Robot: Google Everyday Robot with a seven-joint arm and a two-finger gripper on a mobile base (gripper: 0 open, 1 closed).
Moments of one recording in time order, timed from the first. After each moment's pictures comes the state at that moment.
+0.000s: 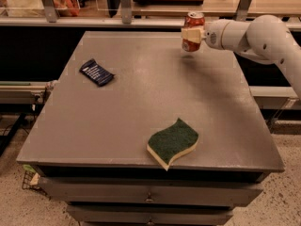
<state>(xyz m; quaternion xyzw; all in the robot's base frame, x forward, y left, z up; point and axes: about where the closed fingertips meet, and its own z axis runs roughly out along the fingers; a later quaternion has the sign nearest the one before) 0.804 -0.154 0.906 -0.25 0.74 0.20 0.59</state>
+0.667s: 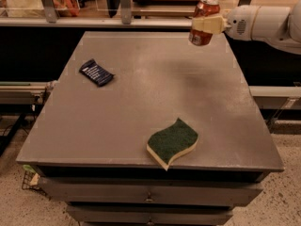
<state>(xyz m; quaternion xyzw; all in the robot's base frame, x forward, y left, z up) 0.728 -0.165 0.970 -0.31 0.70 0.30 0.57</state>
